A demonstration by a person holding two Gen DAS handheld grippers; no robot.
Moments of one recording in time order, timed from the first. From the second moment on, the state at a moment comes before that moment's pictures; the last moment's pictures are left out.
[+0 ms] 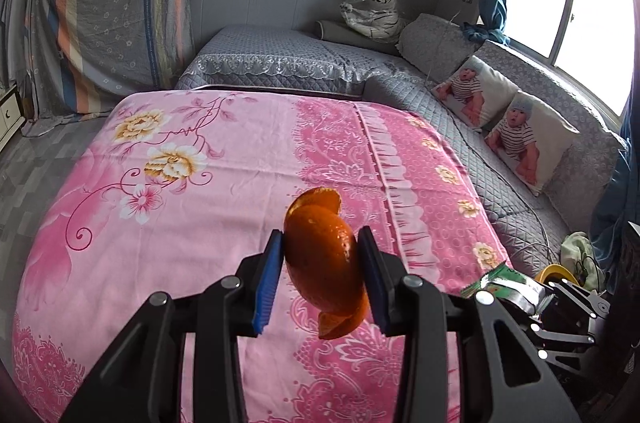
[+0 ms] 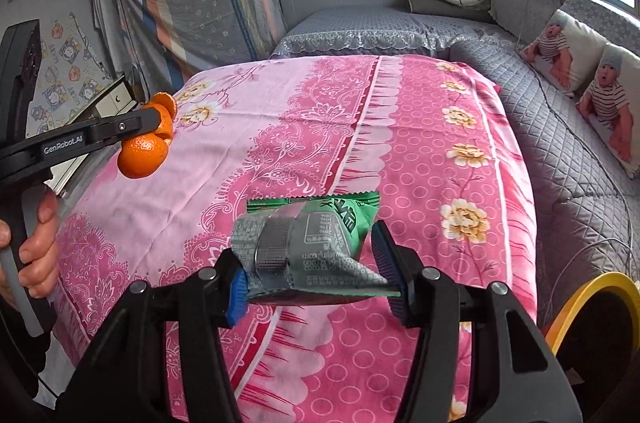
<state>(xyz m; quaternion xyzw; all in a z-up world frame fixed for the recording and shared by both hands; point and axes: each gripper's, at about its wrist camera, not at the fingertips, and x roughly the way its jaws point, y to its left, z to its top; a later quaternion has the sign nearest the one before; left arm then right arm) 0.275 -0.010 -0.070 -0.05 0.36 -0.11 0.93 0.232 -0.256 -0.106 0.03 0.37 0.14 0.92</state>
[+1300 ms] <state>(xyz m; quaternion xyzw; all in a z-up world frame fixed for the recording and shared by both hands) 0.180 -0.292 -0.038 0.07 0.30 -0.37 0.88 0.106 -0.526 -0.121 0.17 0.31 -0.15 0.92</state>
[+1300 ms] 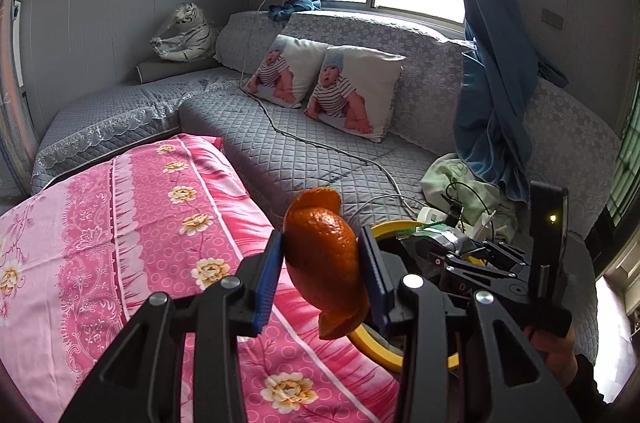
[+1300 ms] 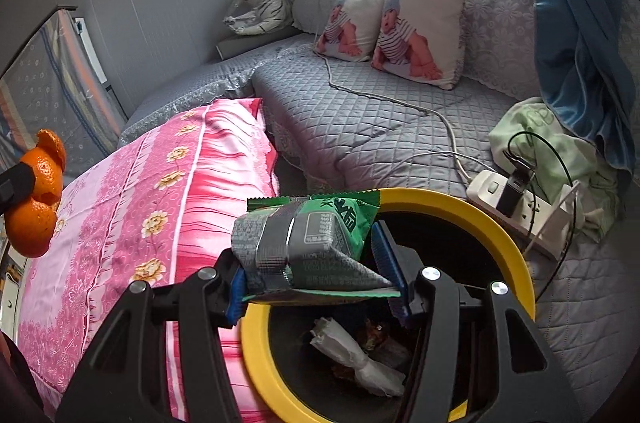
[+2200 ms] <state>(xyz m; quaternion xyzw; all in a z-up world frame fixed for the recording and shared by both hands) 0.214 -0.370 -0.140 0.03 0.45 -0.43 0.78 0.093 -0.589 -0.183 0.25 0.38 -0.24 0.86</state>
